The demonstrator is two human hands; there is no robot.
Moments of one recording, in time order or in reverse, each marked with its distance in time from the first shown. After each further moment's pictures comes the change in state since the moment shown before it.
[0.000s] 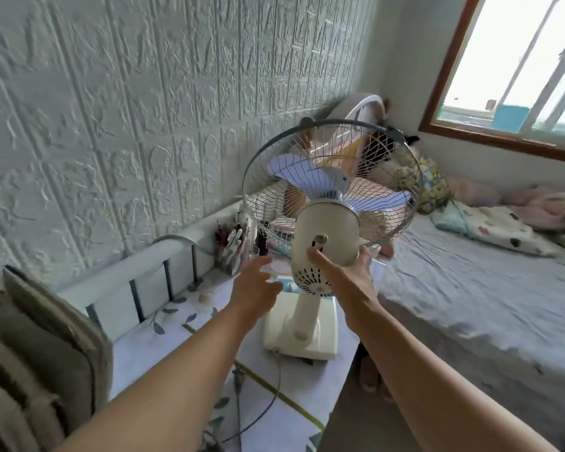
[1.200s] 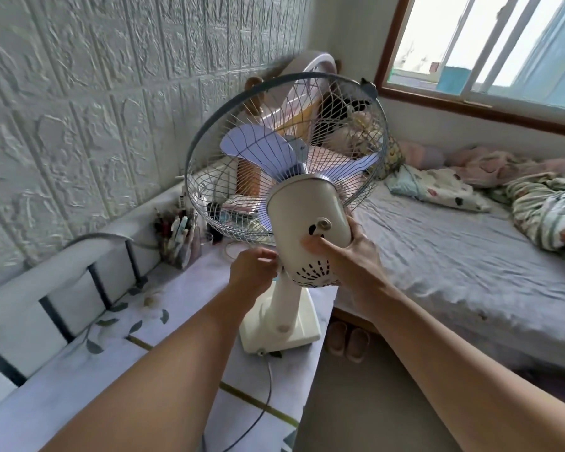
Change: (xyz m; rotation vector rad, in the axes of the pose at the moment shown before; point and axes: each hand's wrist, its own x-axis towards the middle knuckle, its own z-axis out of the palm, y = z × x) left_hand 0.078 -0.003 0.078 -0.020 -0.128 -0.004; right_hand 0.046 0.014 -0.044 0.056 -0.020 -0.160
